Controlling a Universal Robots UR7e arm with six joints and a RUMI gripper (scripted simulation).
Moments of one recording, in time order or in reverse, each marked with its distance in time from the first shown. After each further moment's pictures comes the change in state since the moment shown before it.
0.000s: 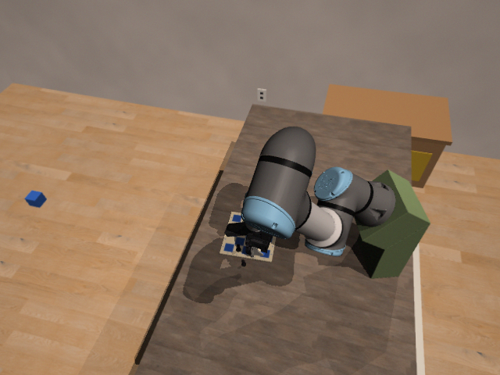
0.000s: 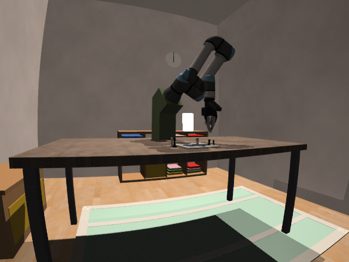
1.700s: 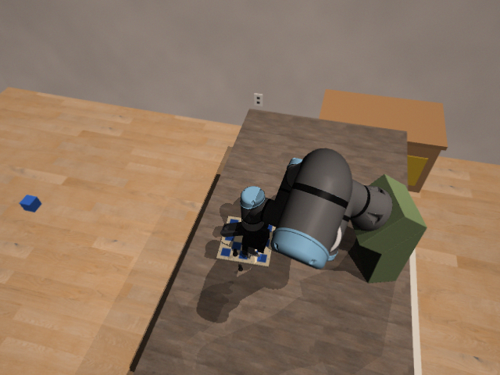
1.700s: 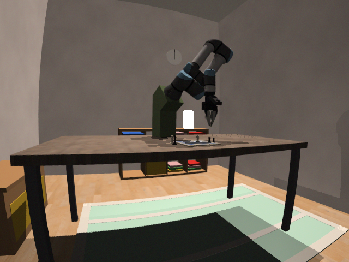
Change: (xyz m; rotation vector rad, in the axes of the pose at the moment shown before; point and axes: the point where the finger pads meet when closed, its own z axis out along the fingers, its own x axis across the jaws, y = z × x) arm 0.003 -0.002 -0.022 -0.007 -0.002 -0.004
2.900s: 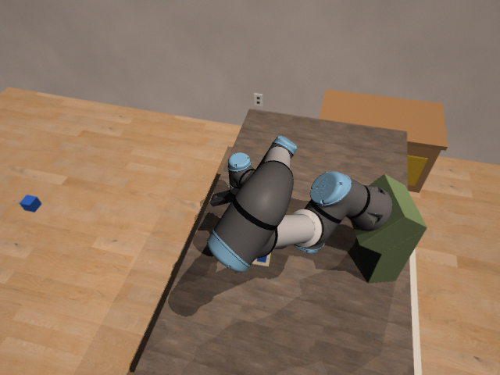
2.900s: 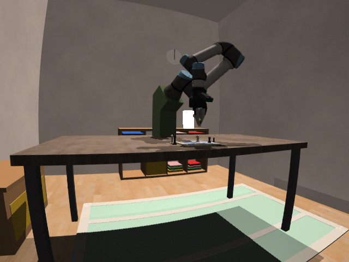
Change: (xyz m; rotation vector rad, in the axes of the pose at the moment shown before) arm 0.124 -0.092 -0.005 0.008 -0.001 -0.137
